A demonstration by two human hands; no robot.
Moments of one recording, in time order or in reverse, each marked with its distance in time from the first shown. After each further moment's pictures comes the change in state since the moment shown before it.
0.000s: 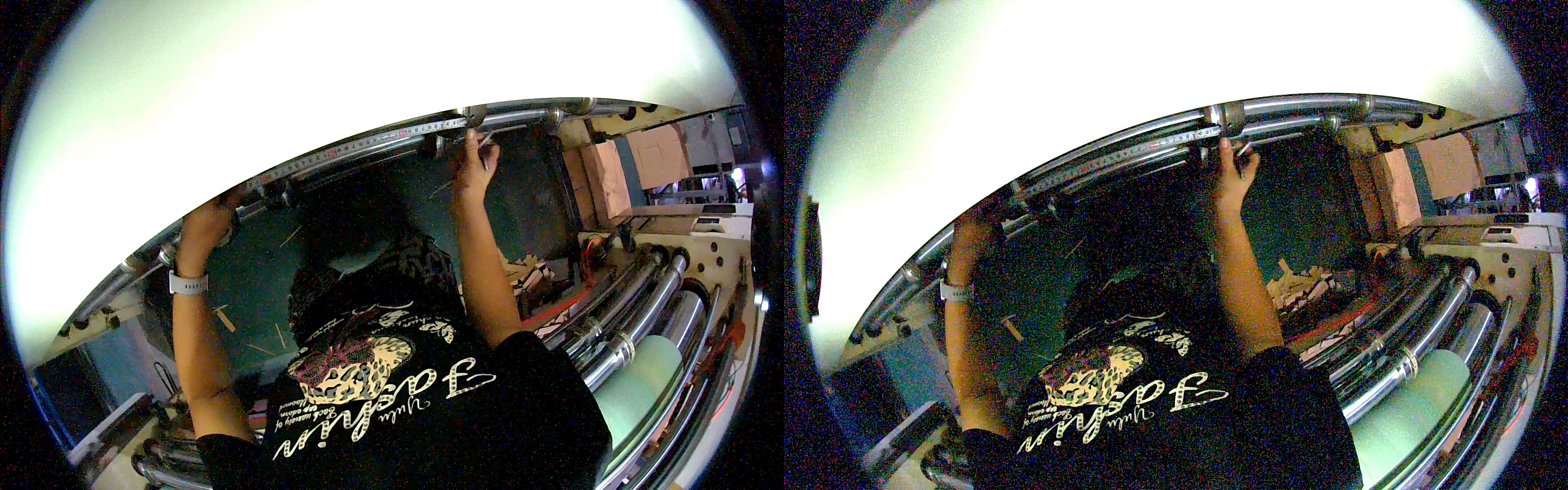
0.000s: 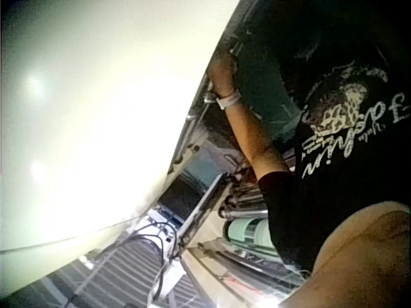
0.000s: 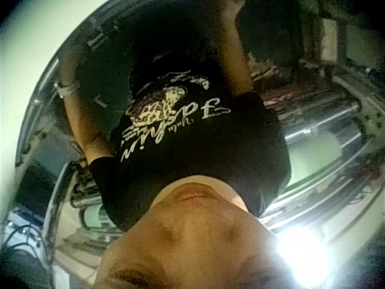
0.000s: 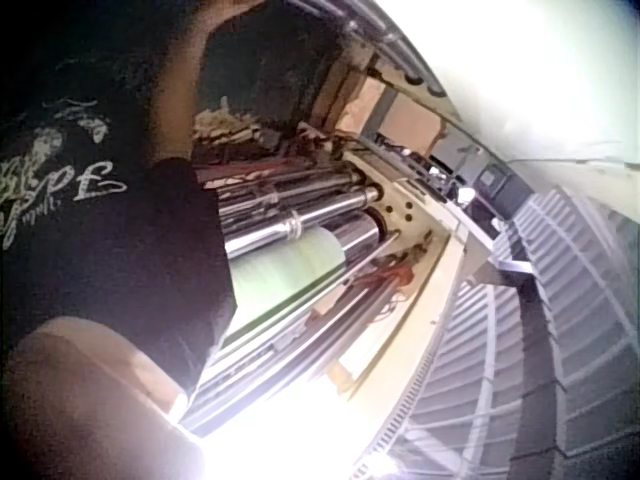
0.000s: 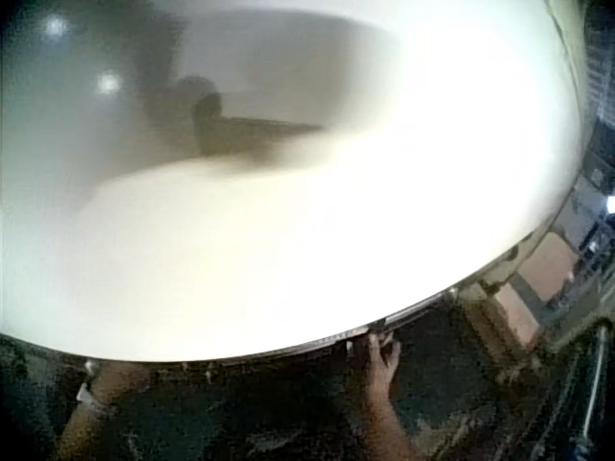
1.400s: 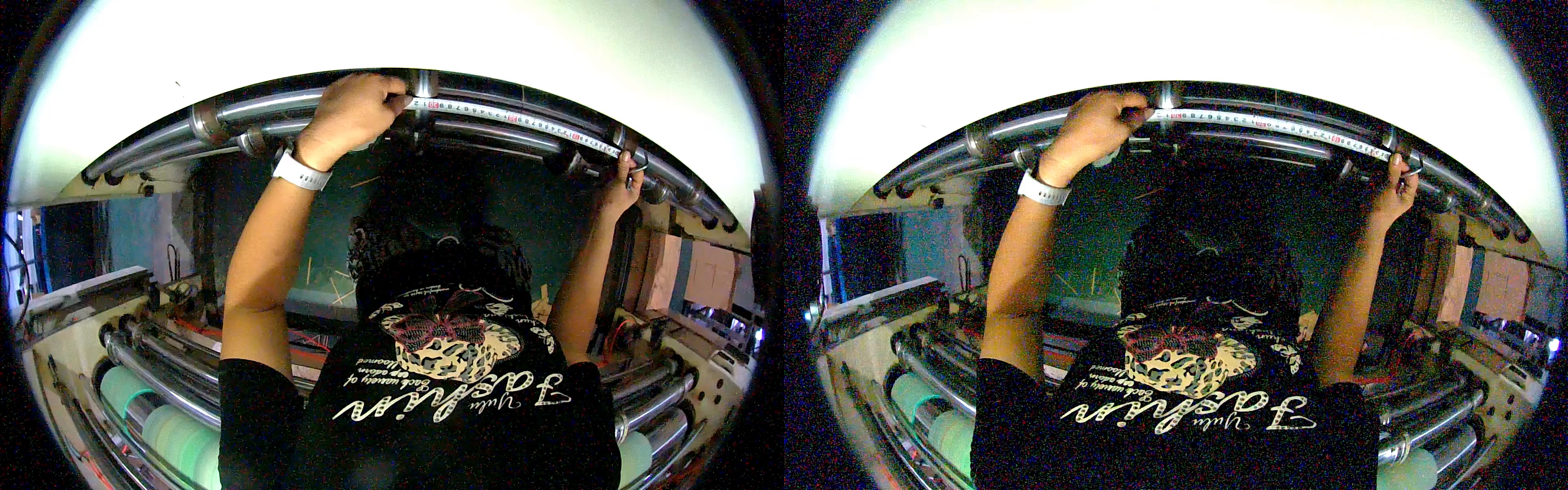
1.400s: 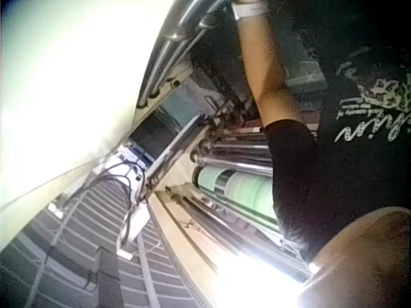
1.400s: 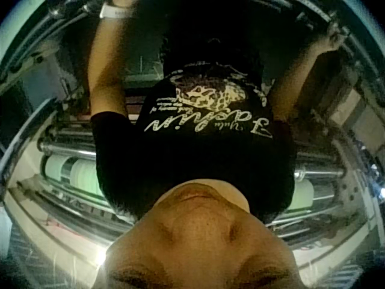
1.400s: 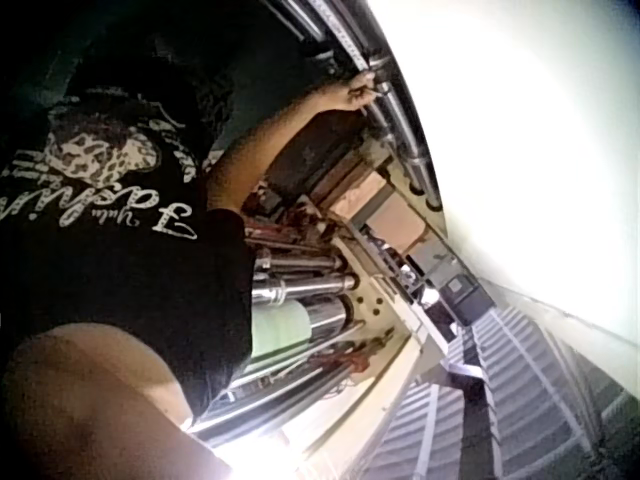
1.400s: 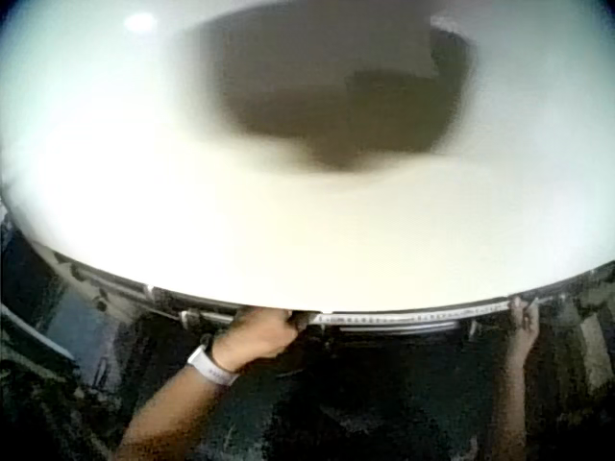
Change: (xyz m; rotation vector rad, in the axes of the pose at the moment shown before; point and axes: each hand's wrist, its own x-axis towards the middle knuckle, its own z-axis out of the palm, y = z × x) left_hand 0.008 0.010 -0.002 -0.039 -0.080 -0.064; right_hand 0.047 -0.005 0.007 -0.151 -0.210 -0.344
